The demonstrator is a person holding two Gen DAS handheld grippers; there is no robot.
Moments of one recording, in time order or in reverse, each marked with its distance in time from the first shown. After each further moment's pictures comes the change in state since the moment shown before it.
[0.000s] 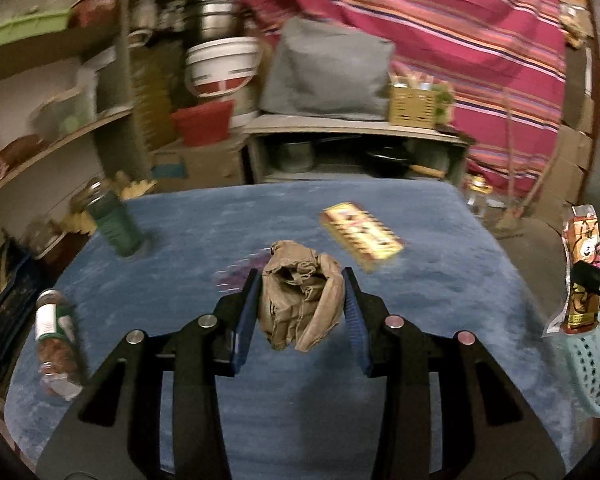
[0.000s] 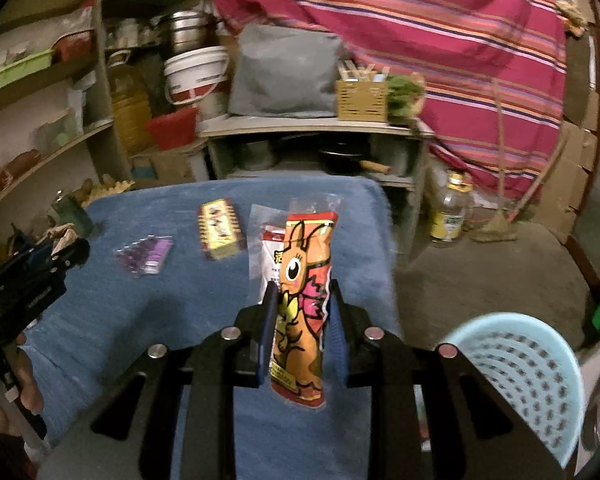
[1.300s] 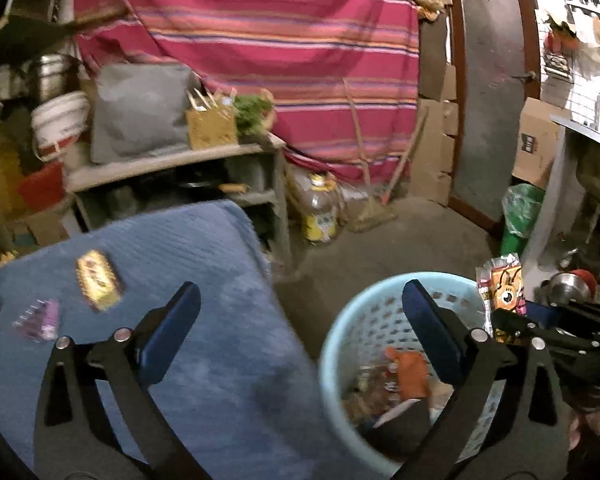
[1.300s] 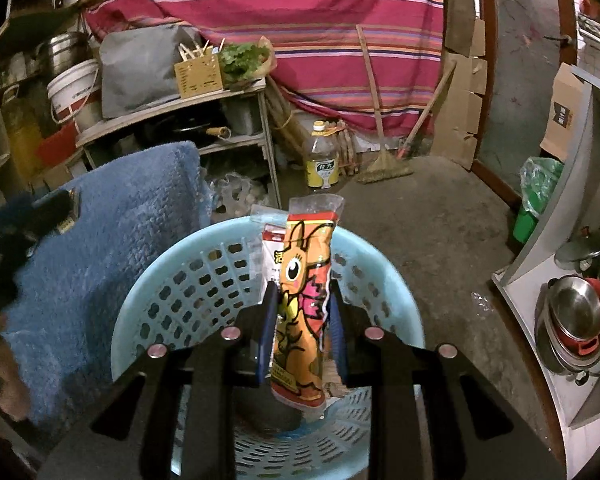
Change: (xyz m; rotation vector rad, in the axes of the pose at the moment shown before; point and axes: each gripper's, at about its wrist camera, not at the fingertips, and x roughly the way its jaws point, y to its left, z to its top) left arm -0.039 -0.235 -0.025 0.217 -0.109 -0.372; right arm -0.044 -0.194 -0.082 0.210 0.081 -0.278
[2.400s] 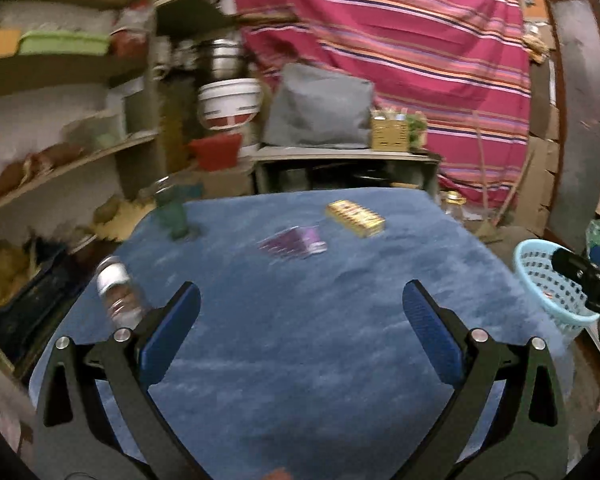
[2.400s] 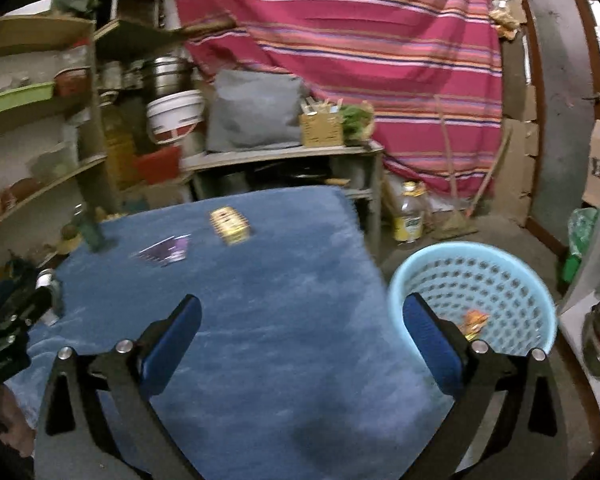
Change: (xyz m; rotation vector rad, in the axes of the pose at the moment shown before) left arm -0.215 0.234 -0.122 -0.195 -0.044 0.369; right arm -0.138 0.224 -0.078 -0.082 -0.225 0.201
